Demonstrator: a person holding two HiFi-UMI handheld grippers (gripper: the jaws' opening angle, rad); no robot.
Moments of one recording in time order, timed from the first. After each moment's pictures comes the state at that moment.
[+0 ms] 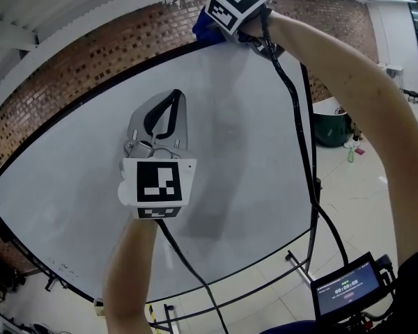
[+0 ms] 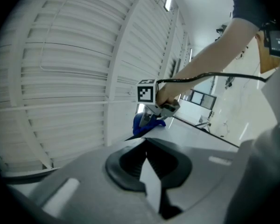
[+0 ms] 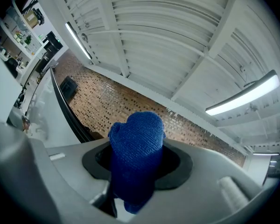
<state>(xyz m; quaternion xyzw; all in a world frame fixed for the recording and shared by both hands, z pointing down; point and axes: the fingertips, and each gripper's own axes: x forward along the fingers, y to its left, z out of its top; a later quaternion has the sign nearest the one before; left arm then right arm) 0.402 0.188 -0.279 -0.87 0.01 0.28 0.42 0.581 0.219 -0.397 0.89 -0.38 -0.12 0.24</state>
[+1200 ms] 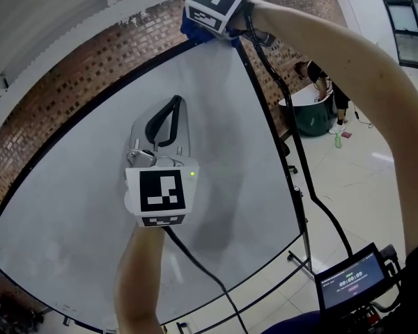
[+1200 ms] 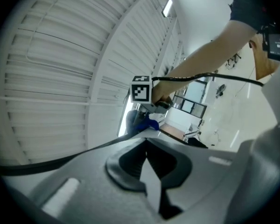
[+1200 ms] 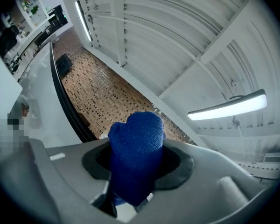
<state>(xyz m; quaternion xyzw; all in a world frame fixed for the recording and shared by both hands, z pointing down) 0.444 0.248 -0.268 -0.86 -0.09 0.30 0.41 0.603 0.300 -0.401 0.90 -0.27 -0.14 0.32</state>
